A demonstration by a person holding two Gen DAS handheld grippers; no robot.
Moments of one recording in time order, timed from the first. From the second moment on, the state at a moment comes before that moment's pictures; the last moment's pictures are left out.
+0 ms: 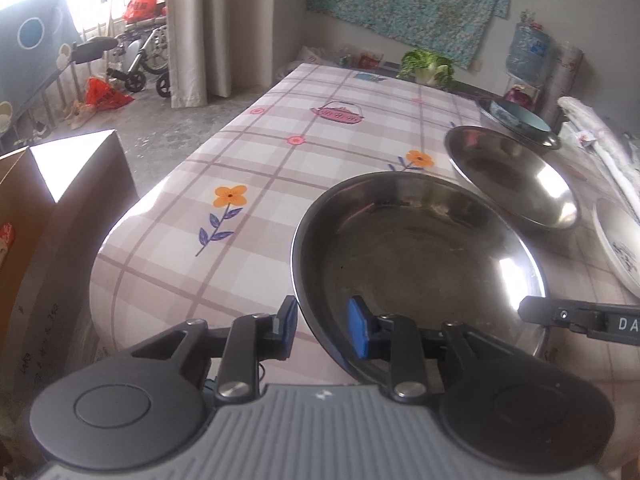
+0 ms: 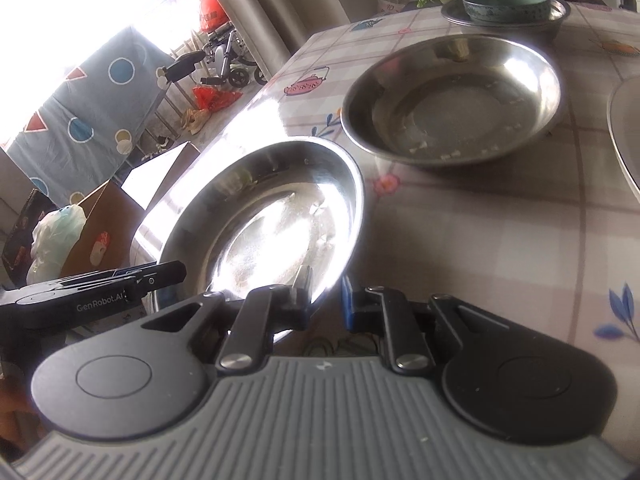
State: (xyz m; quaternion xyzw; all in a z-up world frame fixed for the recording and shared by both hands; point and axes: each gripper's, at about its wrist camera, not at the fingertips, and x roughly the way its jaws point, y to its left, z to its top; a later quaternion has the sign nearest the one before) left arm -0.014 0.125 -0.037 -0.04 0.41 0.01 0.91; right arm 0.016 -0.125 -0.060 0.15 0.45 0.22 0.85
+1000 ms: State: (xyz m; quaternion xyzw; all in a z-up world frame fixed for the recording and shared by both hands) left arm 0.026 0.121 -0.065 -0.13 0.42 -0.12 0.89; right arm 0.026 -0.149 -0.073 0.25 0.44 0.23 0.83
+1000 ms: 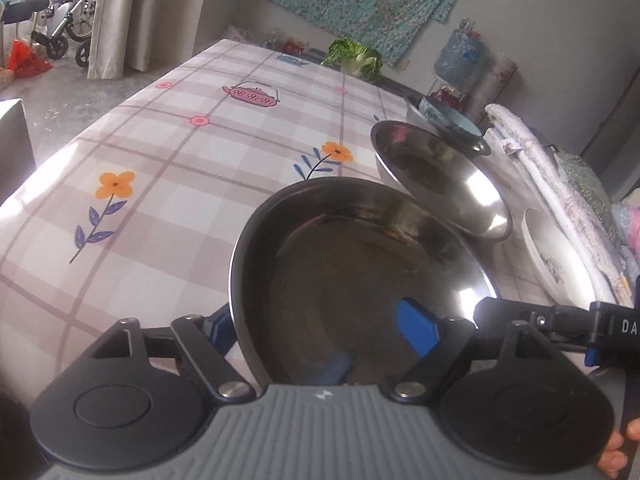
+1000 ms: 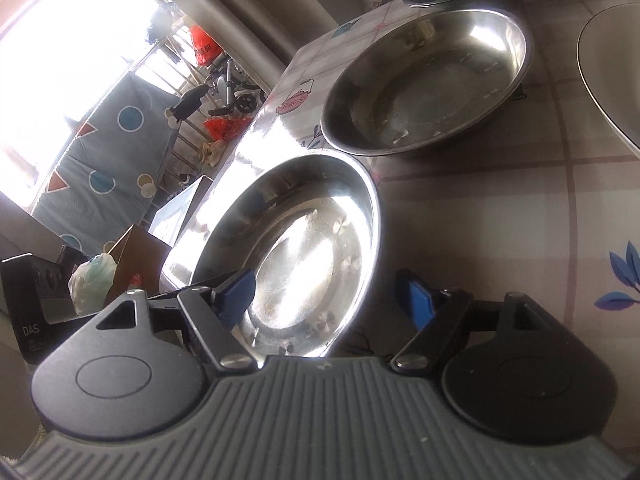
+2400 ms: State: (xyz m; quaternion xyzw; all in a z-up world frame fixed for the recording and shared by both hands) left arm 0.031 0.137 -0.073 -0.20 0.40 -0.16 0.88; right arm 0.033 -0.137 -0.076 0.25 0.43 0.24 0.83
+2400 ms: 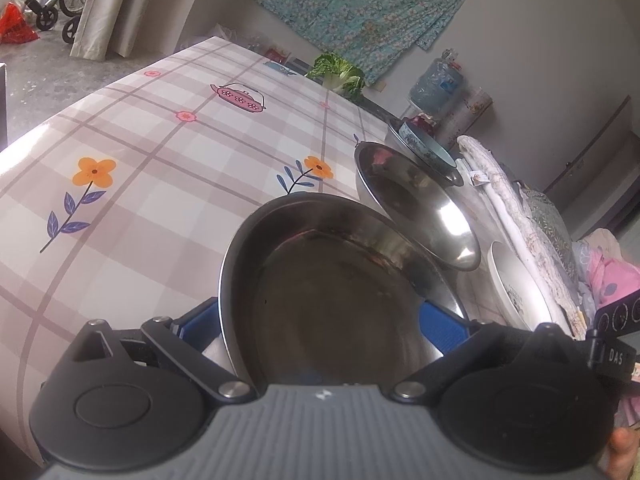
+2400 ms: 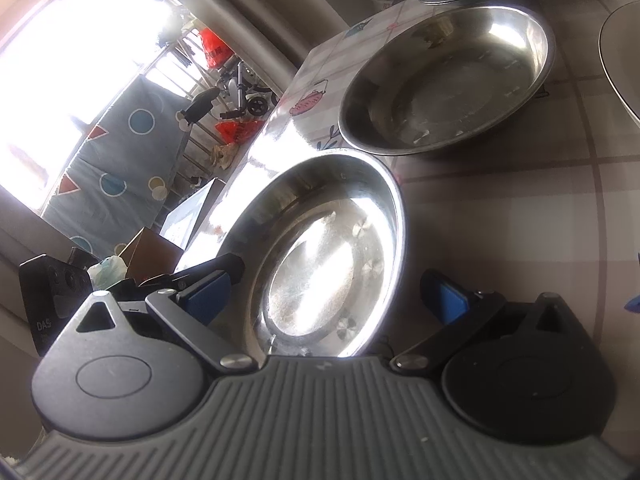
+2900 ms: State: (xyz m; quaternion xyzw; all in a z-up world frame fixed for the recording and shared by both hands) left arm 0.032 0.131 -0.072 -0.18 0.40 -0.16 0.88; right arm 0.031 -0.150 -0.081 0.31 0.43 0.24 0.82
